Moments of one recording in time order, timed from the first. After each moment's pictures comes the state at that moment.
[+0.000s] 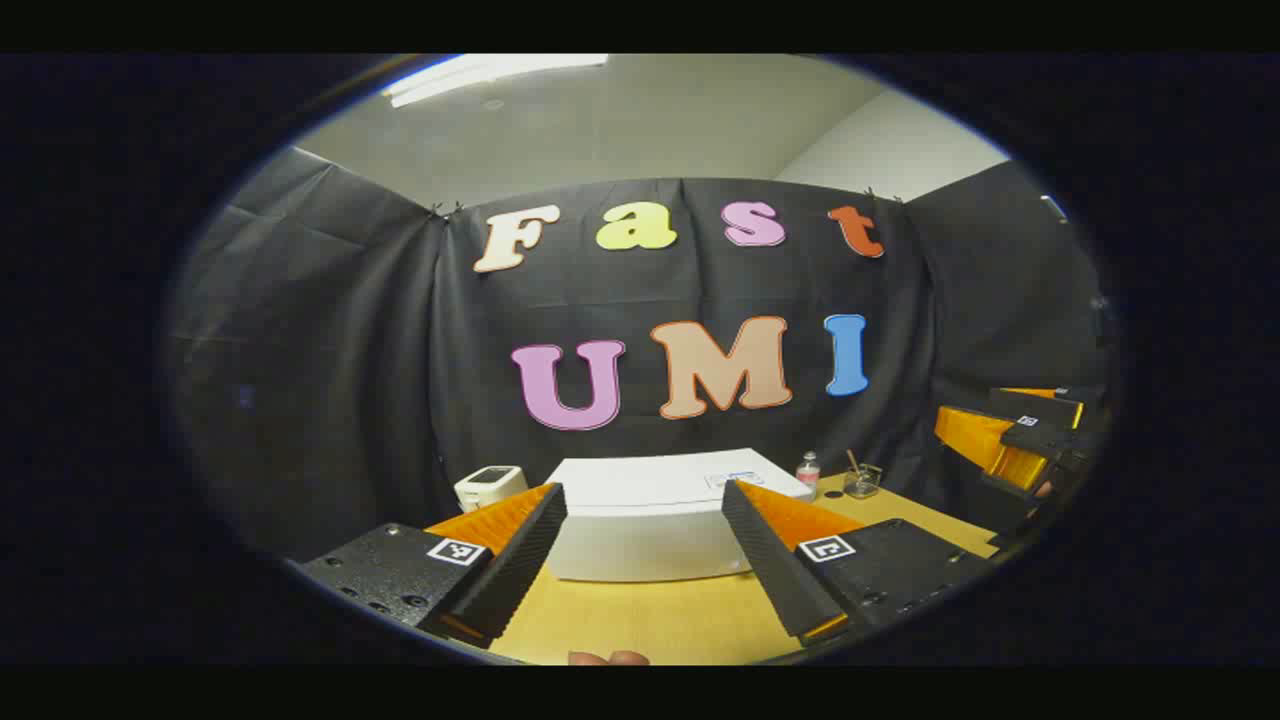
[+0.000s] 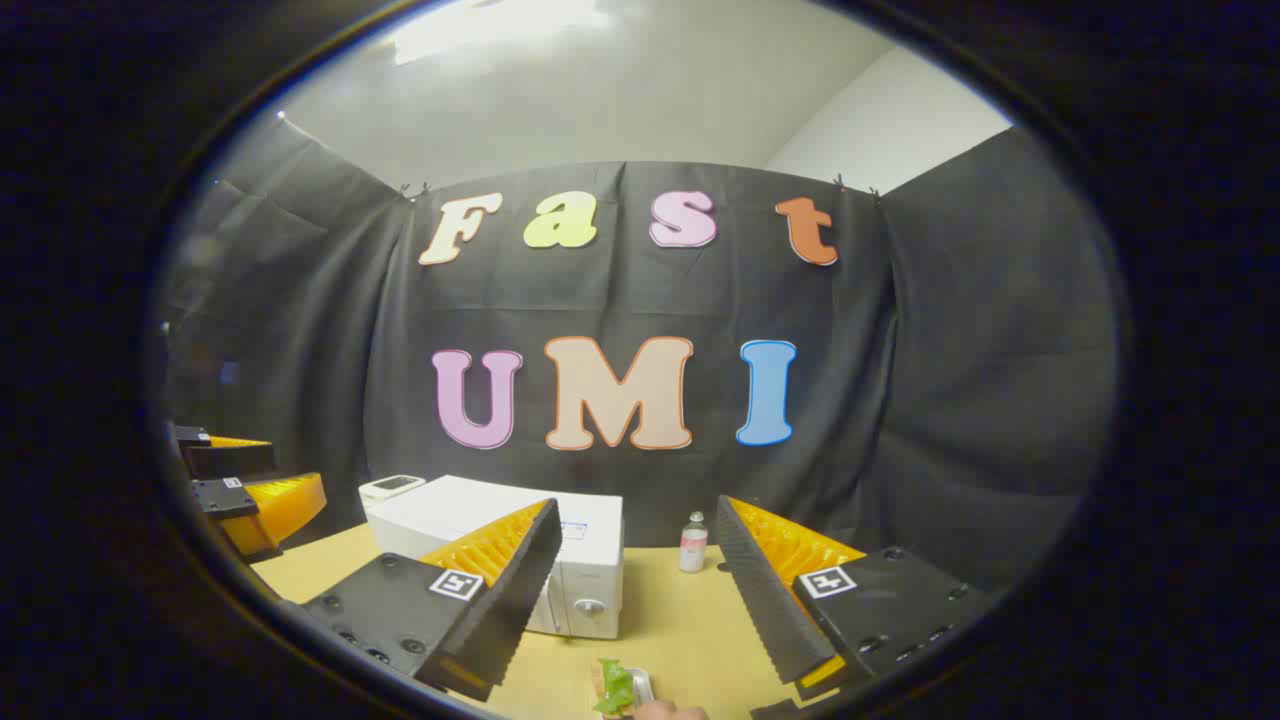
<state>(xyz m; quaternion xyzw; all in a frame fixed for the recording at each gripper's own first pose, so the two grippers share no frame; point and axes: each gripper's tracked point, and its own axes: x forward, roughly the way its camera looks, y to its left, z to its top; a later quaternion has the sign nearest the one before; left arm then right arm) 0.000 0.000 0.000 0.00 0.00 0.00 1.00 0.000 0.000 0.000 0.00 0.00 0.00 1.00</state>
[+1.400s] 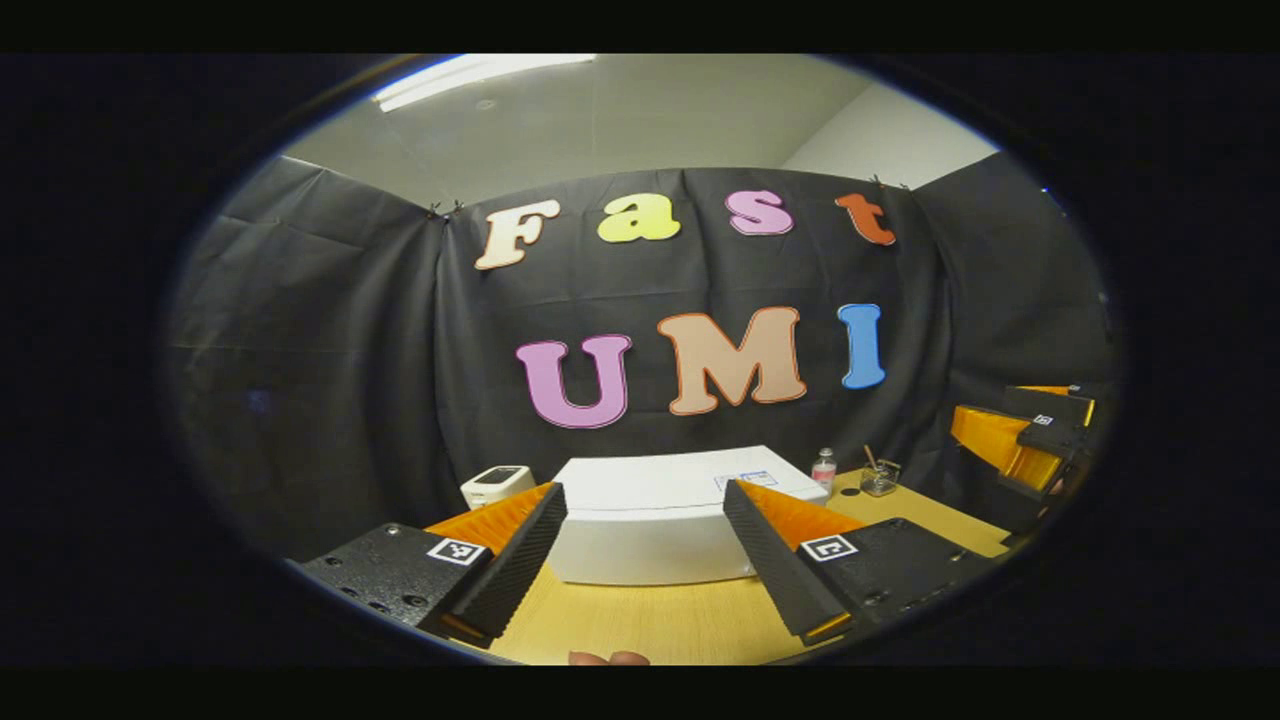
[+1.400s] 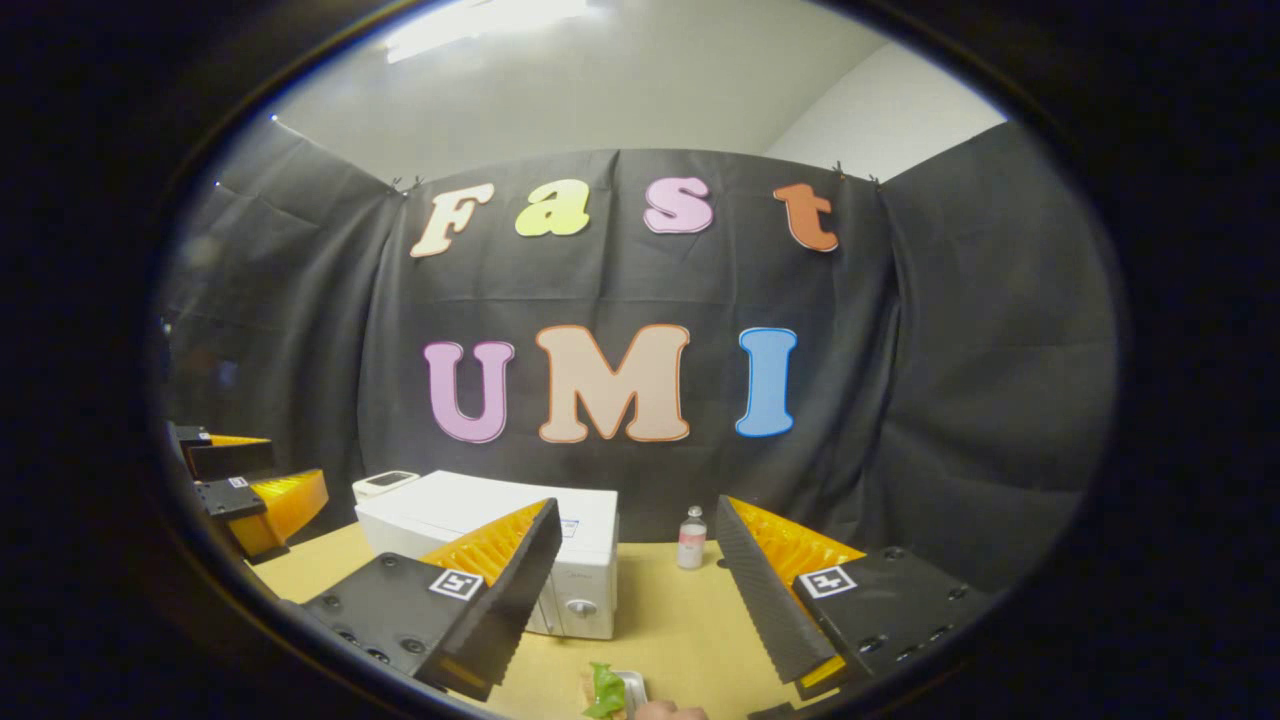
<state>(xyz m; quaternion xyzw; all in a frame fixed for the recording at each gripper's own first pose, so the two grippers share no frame) 0.027 -0.008 -0.008 0.01 0.01 0.02 1.00 0.023 -0.011 -0.007 0.01 0.01 0.00 1.00</state>
